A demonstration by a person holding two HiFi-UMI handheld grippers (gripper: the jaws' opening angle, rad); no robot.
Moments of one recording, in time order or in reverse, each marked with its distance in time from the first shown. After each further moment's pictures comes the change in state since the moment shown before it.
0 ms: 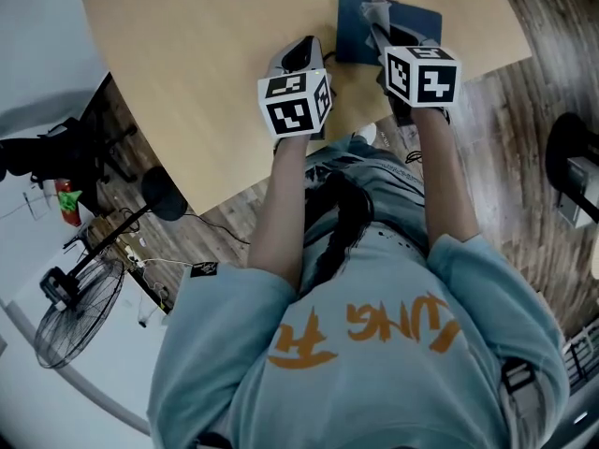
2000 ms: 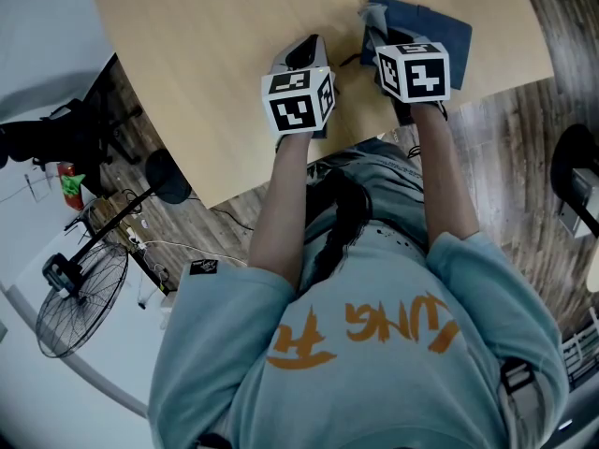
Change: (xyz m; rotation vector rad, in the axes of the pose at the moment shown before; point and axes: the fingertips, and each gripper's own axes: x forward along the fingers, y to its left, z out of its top) left arm 0.016 0.056 -0.007 -0.037 0.075 0.038; right arm 0.066 0.032 -0.010 -0.081 0.160 0.008
